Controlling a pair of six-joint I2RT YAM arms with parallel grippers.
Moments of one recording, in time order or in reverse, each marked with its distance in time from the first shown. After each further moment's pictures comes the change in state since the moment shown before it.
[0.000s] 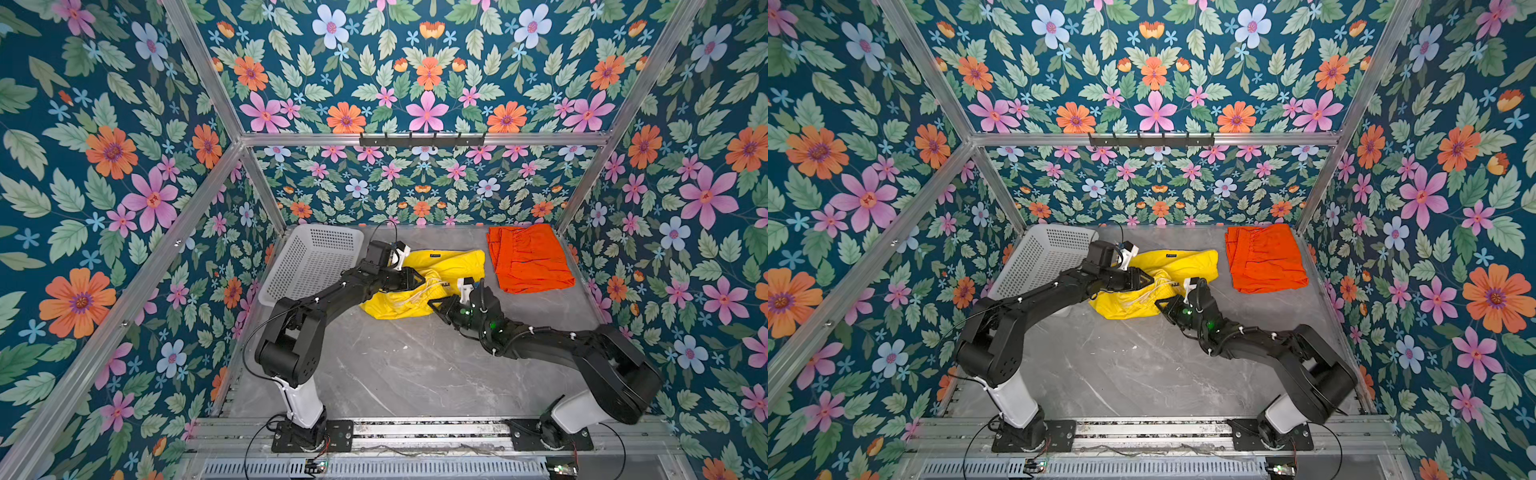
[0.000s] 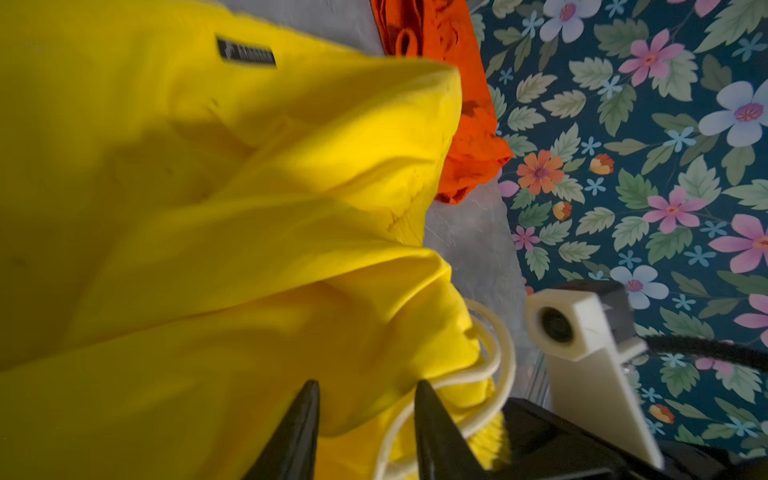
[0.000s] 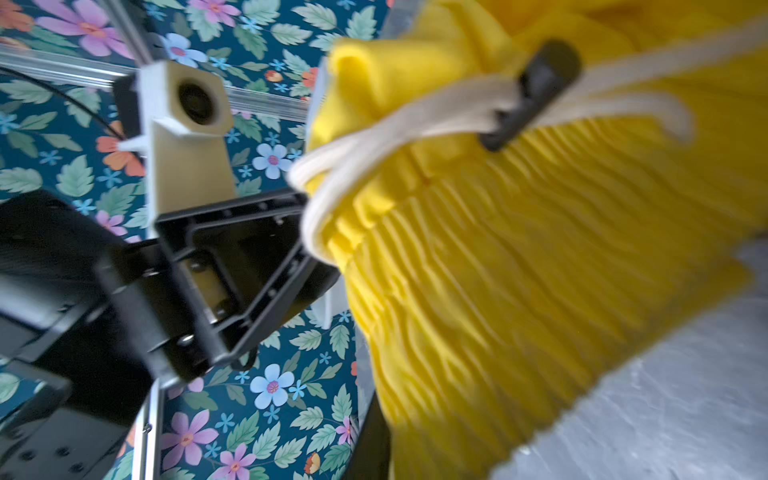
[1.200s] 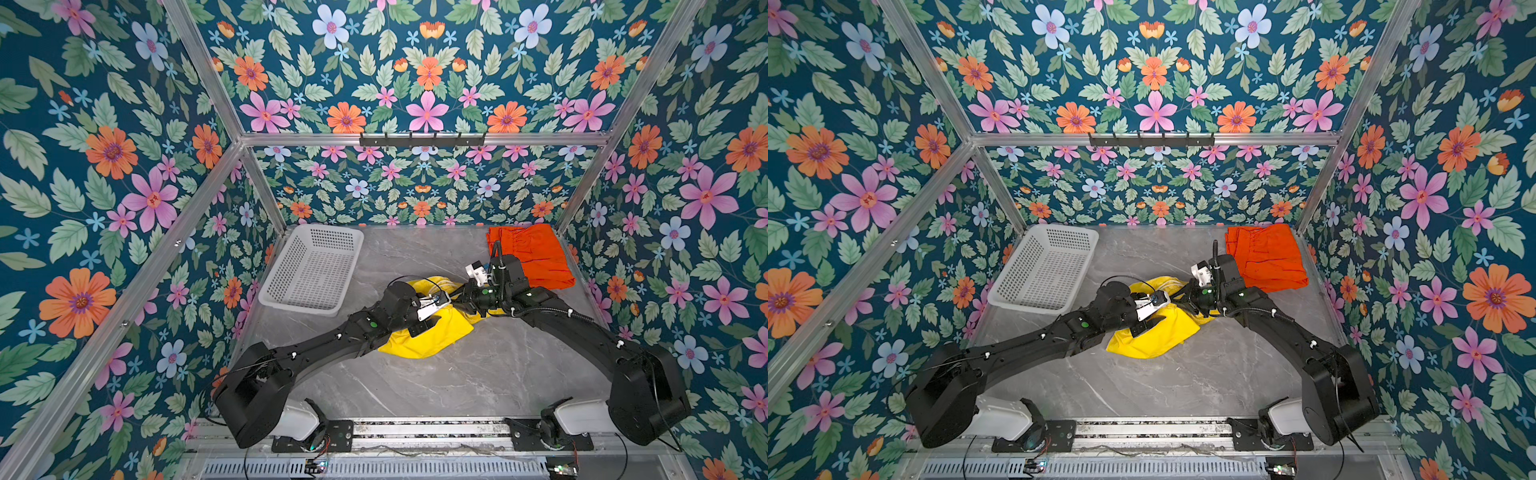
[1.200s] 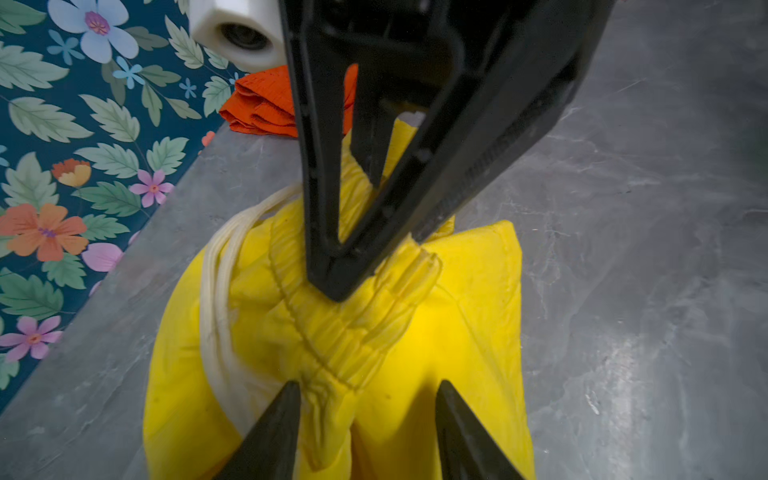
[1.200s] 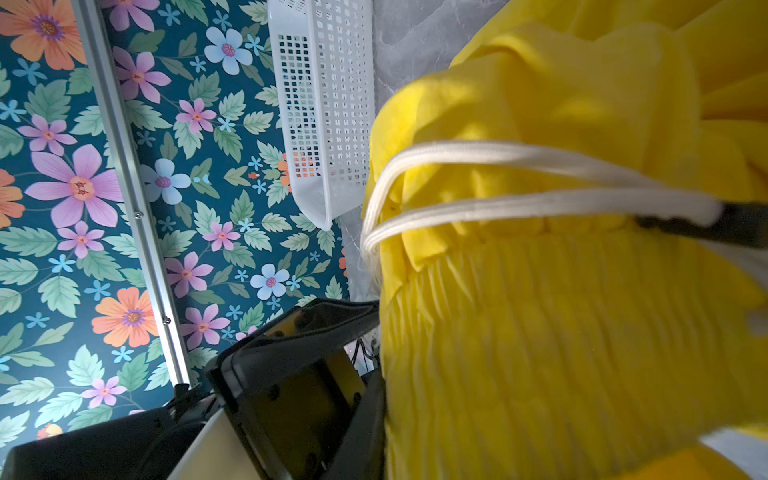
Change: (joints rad) left arm -0.385 -0.292 -0.365 0.223 -0.441 0.904; right arm -0.223 -0.040 0.269 -0.678 -0.466 -0.228
